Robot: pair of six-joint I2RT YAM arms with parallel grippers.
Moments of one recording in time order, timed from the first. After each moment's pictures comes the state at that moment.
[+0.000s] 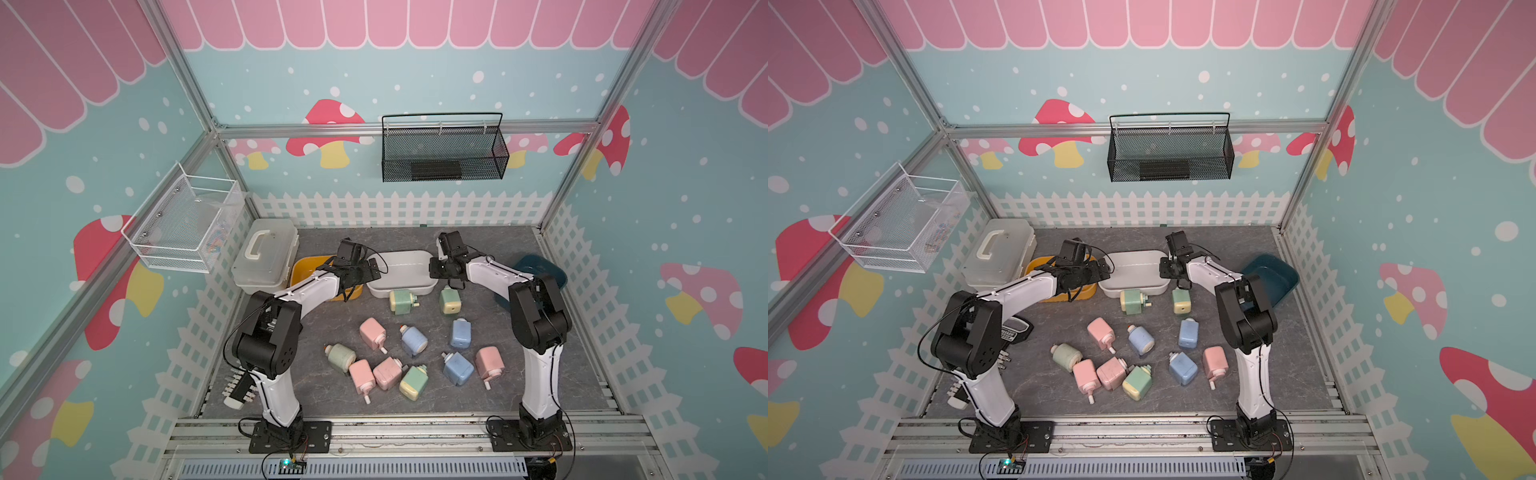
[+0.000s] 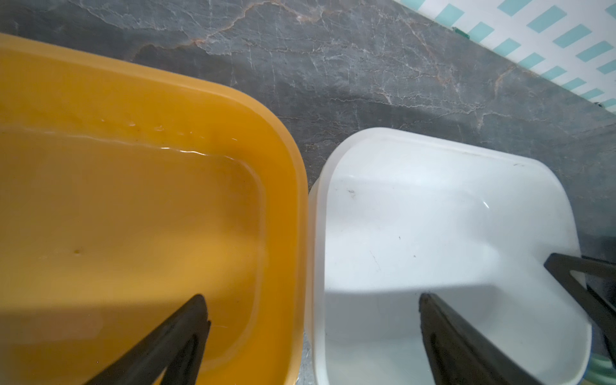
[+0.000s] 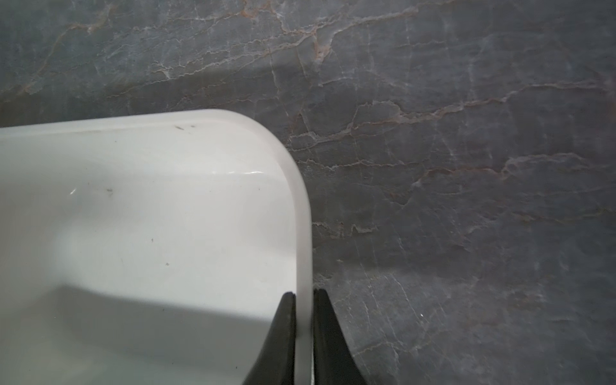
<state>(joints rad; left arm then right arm) -0.33 1.84 1.23 -0.24 0.00 -0.53 0.38 2.06 1.49 -0.35 -0.01 0.35</state>
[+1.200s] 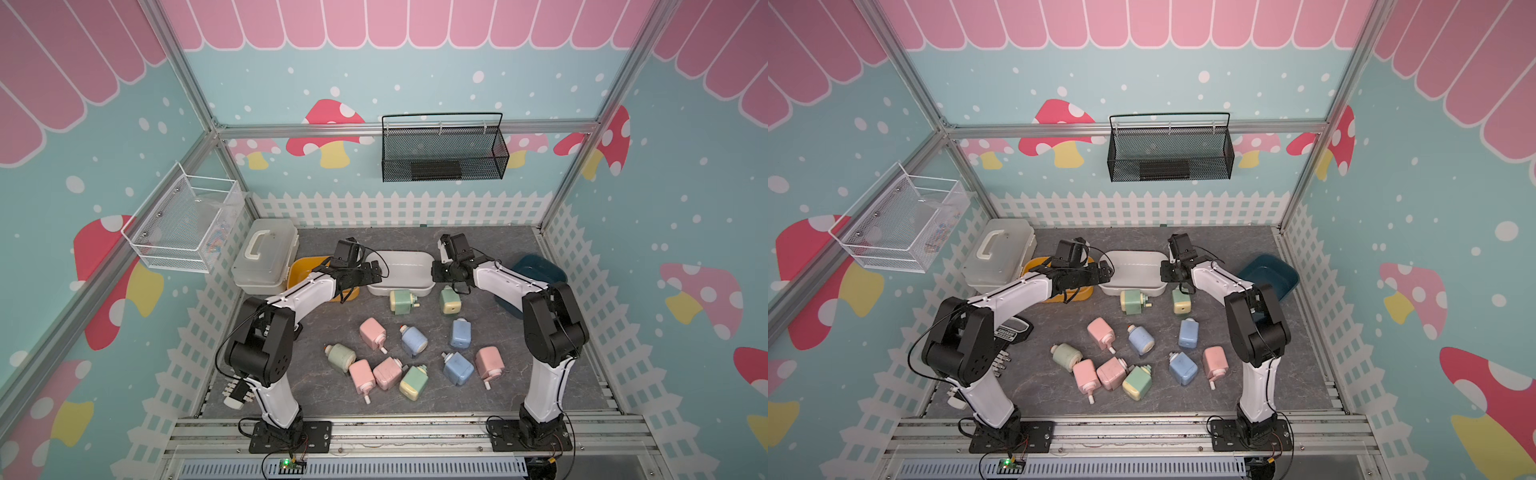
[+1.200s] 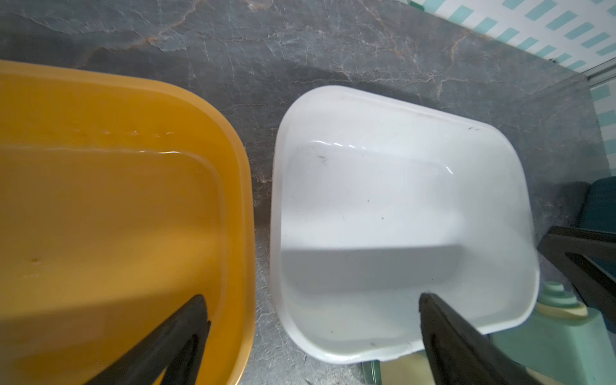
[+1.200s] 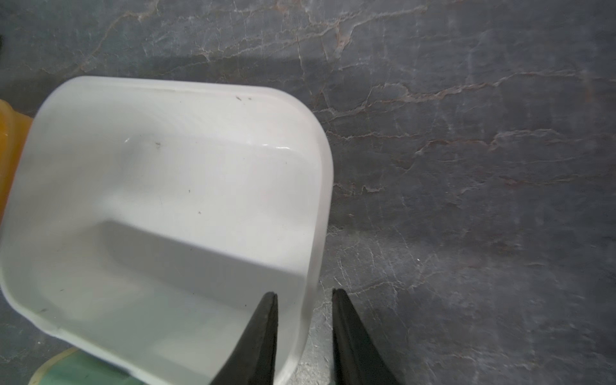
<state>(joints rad) -0.33 1.75 1.19 -0.26 0.09 -0.43 0.40 1.90 1.37 -0.35 -0.04 0.31</state>
